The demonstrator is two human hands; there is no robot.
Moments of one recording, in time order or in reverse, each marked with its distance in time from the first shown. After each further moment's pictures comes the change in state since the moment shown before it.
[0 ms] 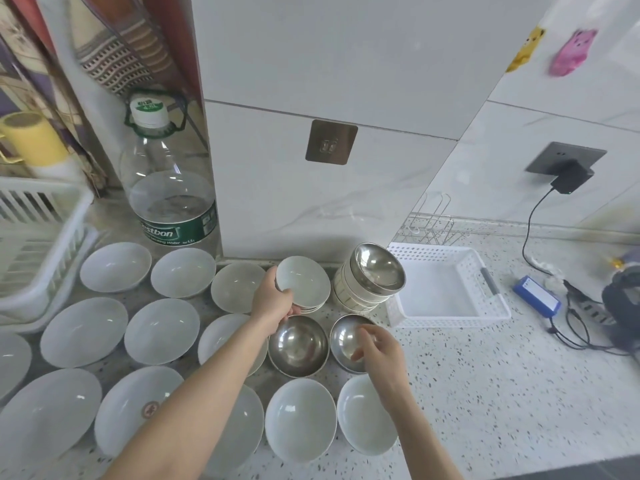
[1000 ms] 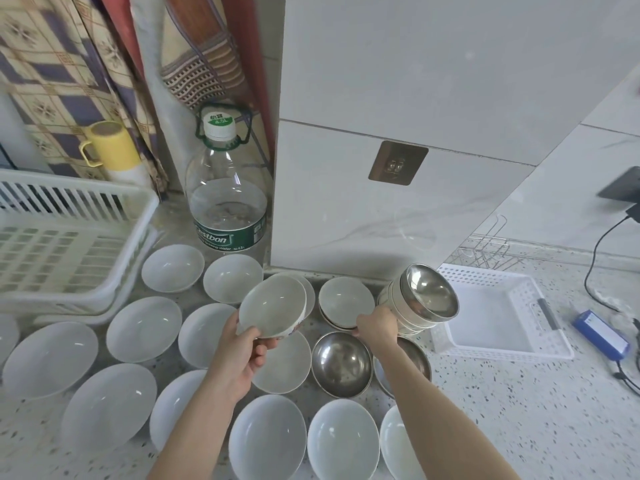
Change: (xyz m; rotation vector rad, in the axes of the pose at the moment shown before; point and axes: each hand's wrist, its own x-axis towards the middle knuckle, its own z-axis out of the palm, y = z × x) left_hand -0.055 -0.036 -0.116 -0.588 0.053 -0.187; right_hand 0.084 -0.051 0.096 -0.354 -0.077 0.145
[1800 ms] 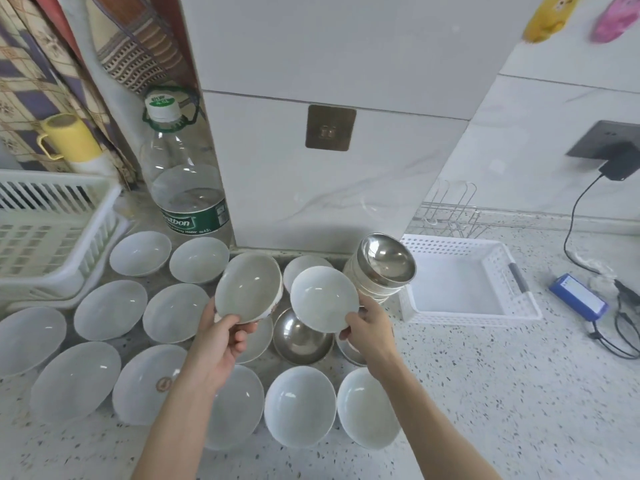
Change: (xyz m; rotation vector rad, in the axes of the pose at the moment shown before) left_hand -0.039 -0.026 0.033 -0.022 0.035 0.103; right_hand -0.063 0.060 -0.061 0.397 -0.152 -0.224
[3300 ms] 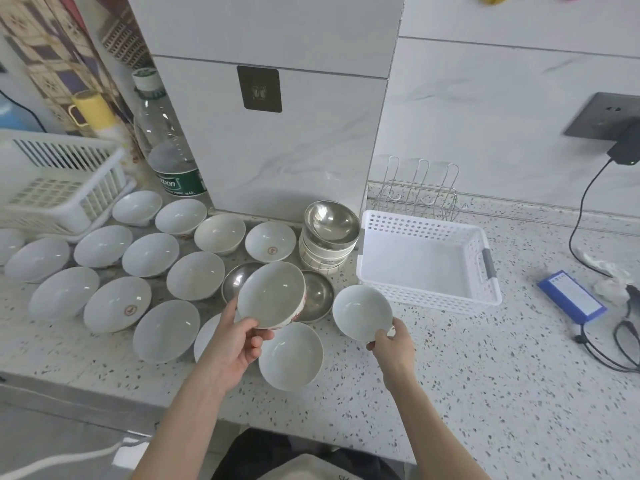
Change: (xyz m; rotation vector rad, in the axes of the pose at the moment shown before) left_hand -0.104 -0.112 0.120 0.056 0.085 -0.047; right_hand 0.008 0.133 -0.162 -0.004 0.058 0.159
